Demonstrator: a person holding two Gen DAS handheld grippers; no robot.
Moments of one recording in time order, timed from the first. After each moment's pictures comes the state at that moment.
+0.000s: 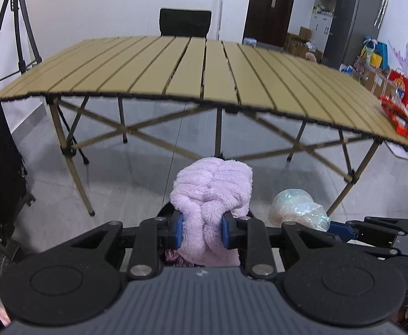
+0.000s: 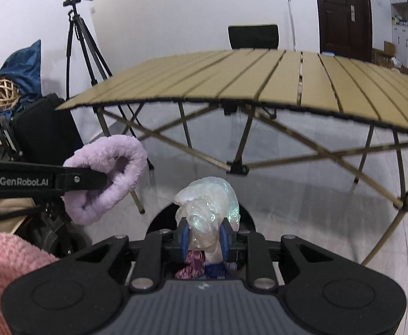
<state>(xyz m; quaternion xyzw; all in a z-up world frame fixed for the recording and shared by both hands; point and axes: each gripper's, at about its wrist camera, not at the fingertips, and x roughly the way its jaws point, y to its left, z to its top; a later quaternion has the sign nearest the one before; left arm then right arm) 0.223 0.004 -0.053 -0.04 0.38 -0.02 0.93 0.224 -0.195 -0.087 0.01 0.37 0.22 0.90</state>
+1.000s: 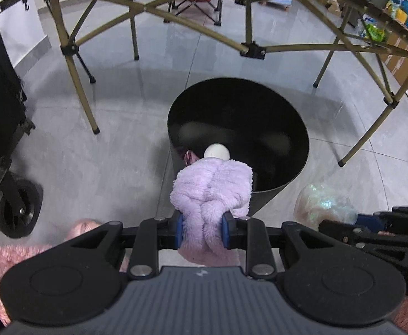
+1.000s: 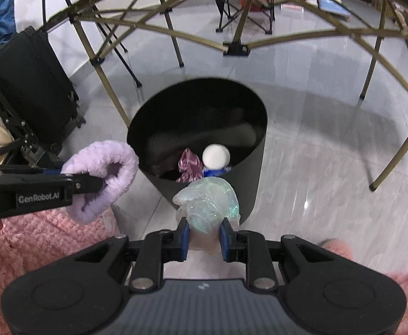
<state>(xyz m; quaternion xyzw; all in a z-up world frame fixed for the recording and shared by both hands) 0.210 0.027 -0.188 -0.04 0.50 0.01 0.86 0.204 -0.173 -0.198 0.00 0.51 0.19 0.84</state>
